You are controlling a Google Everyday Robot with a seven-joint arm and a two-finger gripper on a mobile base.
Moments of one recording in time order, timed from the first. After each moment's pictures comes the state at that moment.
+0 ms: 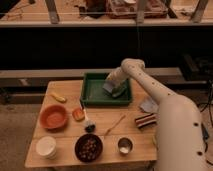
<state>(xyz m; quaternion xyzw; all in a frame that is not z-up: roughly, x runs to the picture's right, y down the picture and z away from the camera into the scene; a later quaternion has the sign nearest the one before) 0.034 -0.069 0.981 0.00 -0.25 -0.44 0.86</state>
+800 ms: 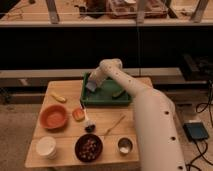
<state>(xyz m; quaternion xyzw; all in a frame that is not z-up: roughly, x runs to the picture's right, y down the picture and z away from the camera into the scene) -0.092 -0.060 0.990 0.01 -0.29 -0.46 0.84</state>
